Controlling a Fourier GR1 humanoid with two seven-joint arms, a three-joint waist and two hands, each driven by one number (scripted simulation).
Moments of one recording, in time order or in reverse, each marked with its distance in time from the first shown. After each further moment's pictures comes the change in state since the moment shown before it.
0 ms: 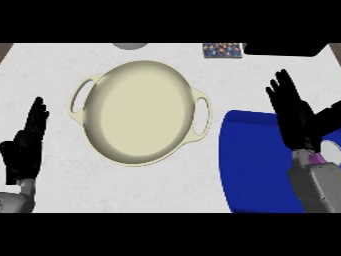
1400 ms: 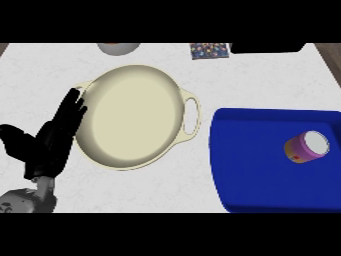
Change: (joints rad) left arm -0.033 -0.097 -0.071 -0.258 0.119 -0.077 0.299; right arm 0.555 -0.700 -0.290 -0.496 0.354 0.206 -0.003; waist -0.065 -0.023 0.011
